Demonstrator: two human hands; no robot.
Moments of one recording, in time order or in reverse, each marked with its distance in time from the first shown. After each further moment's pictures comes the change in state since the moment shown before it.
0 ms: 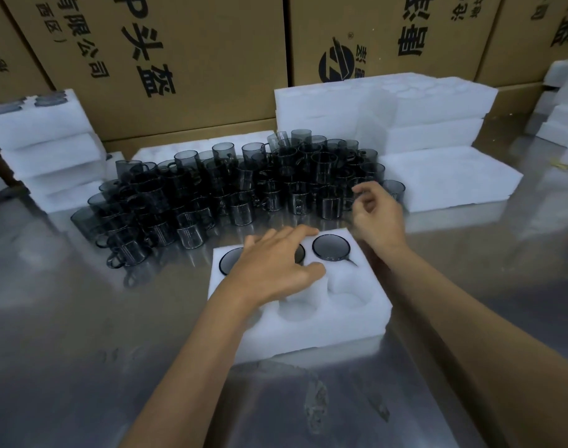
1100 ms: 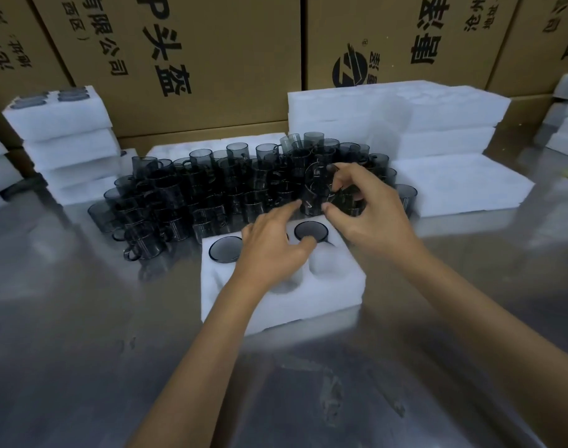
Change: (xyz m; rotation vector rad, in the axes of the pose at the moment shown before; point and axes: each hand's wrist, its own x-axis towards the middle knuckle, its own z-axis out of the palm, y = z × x) left_hand 0.009 -0.021 -0.003 -0.219 0.330 -0.093; right_hand -0.041 -0.086 -0.019 0.022 -0.197 -0.486
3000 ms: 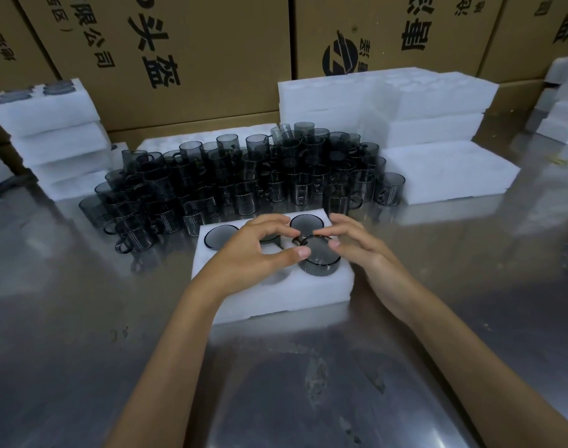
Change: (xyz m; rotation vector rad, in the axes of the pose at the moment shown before) left_hand -0.034 -0.005 -0.024 -0.324 -0.254 0.006; right_hand -0.075 -0.003 -0.011 0.538 -0.300 0.544
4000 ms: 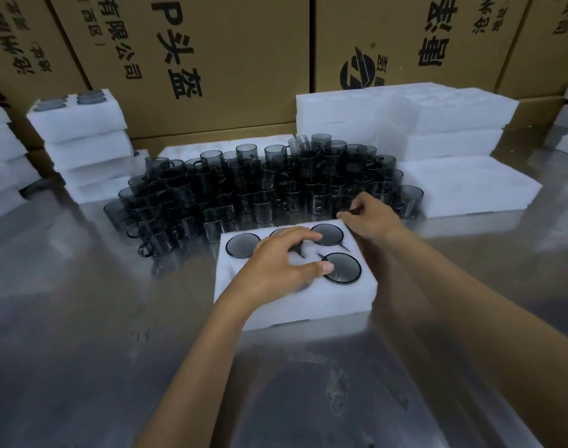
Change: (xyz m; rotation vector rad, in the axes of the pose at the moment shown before) left_hand 0.001 -0.001 0.008 0.011 0.048 -0.010; right_hand 0.131 0.018 -0.026 -0.718 0.230 0.221
